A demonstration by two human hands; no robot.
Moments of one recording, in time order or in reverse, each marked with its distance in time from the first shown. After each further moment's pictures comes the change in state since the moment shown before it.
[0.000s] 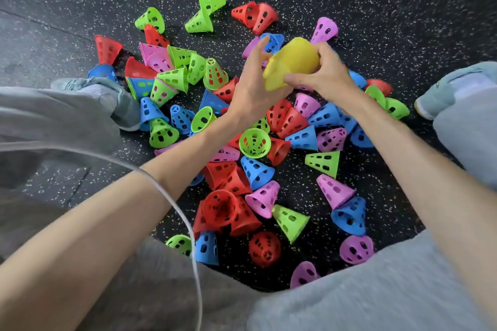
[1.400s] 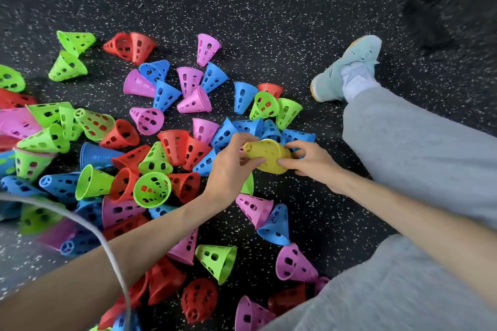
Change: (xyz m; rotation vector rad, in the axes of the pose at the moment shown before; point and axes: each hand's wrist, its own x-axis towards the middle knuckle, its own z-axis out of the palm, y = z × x) left_hand -0.060 0.027 0.165 -0.004 -0.399 -0.039; right_hand -0.138 0.172 -0.094 0.186 -0.048 0.581
